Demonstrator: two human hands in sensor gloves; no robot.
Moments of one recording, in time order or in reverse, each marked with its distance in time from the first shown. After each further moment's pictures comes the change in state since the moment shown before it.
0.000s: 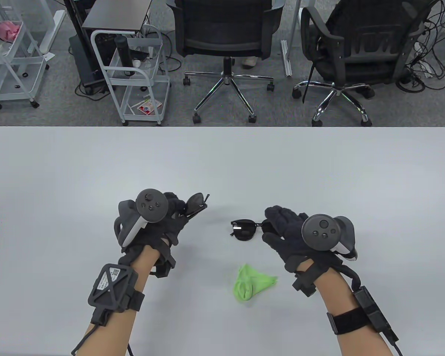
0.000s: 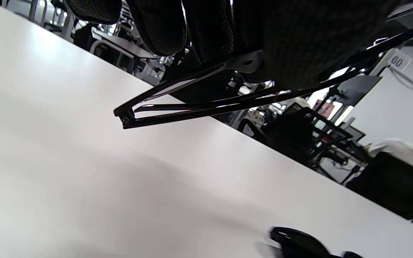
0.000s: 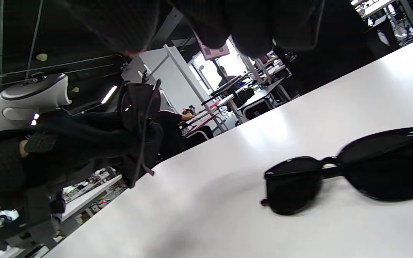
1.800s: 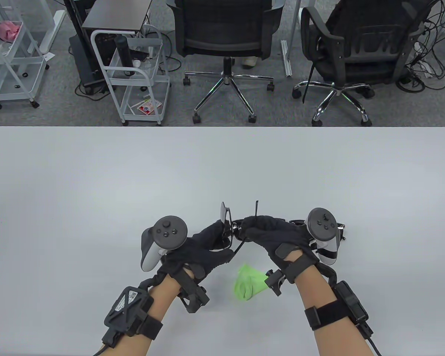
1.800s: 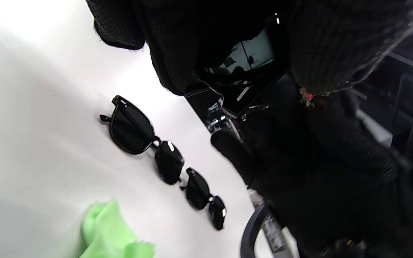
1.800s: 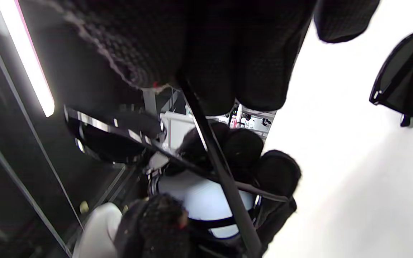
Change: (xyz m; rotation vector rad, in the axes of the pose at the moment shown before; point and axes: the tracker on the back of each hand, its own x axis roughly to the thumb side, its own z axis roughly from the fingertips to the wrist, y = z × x) left_hand 0.023 -0.056 0.026 -0.261 -0.261 0.494; right_hand -0.028 0.033 -0.008 -0.100 0.186 -0.806
